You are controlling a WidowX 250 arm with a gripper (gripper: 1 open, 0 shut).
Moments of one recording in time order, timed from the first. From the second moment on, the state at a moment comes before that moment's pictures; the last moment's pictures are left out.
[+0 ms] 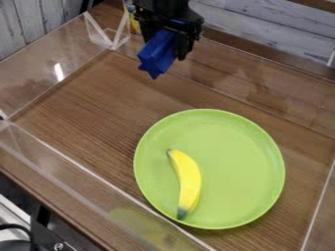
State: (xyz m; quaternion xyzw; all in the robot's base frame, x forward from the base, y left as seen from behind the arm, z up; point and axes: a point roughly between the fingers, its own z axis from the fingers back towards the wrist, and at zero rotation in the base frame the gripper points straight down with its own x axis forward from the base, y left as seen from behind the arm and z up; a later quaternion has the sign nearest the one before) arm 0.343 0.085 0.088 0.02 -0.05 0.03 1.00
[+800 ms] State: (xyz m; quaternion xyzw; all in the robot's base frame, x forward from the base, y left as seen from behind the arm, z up) arm 0.334 0.067 0.075 0.01 -0.07 0.03 1.00
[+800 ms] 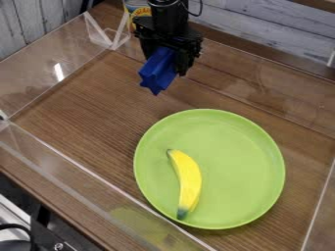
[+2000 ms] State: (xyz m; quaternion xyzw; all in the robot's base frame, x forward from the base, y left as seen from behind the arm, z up) arm 0.328 0.067 0.064 0.02 -0.03 0.04 1.00
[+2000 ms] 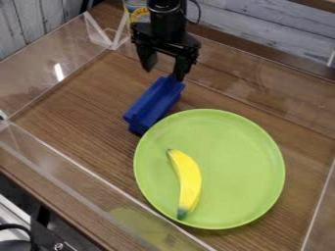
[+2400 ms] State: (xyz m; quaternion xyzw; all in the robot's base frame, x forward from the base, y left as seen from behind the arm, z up) arm 0.325 0.069 0.058 0.03 -0.02 0.03 1.00
